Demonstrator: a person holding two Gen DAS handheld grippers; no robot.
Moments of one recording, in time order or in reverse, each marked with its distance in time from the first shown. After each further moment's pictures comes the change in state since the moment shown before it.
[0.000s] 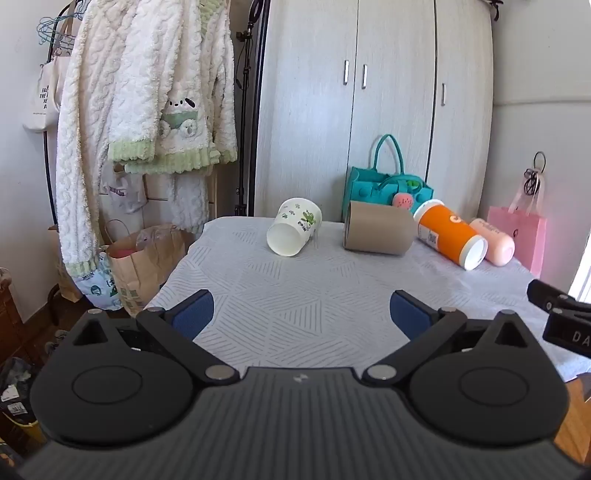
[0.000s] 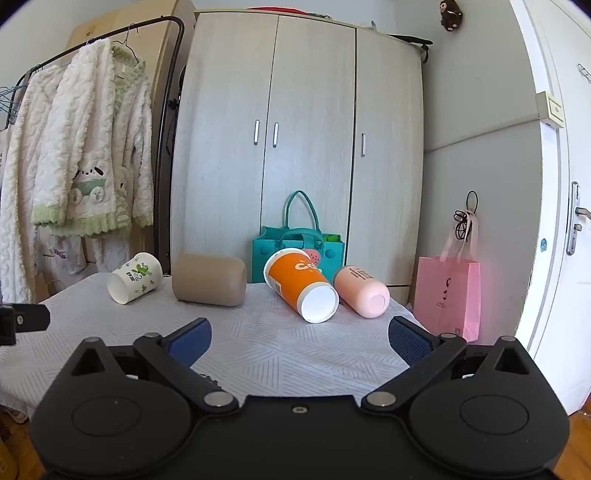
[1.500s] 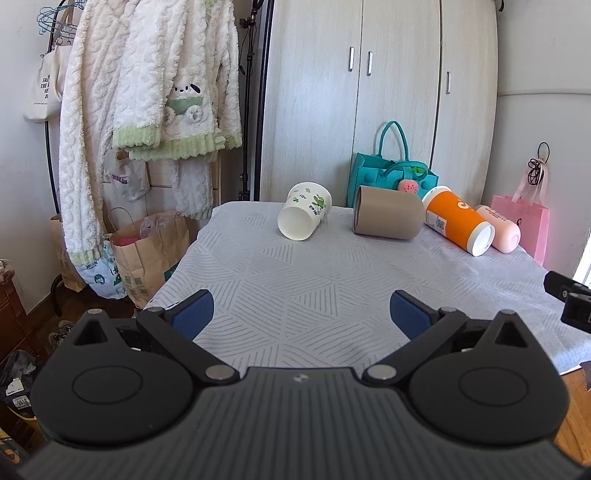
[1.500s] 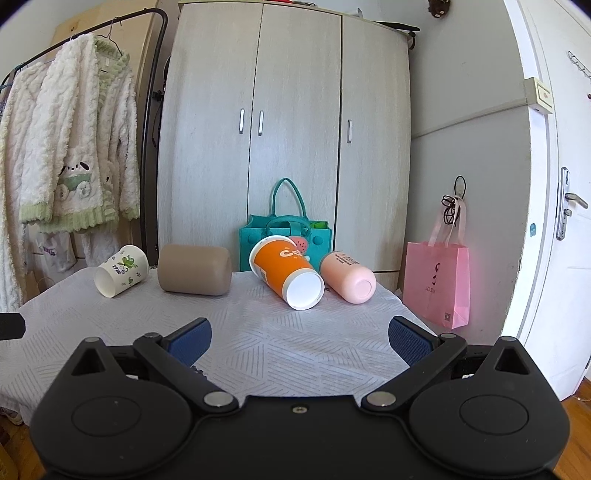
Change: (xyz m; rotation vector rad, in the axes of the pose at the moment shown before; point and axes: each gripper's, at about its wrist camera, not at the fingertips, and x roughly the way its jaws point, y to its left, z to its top) left arm 0.002 0.013 -0.006 -0.043 0.023 -0.025; right arm 0.004 -0.005 0.001 0.020 0.040 -0.033
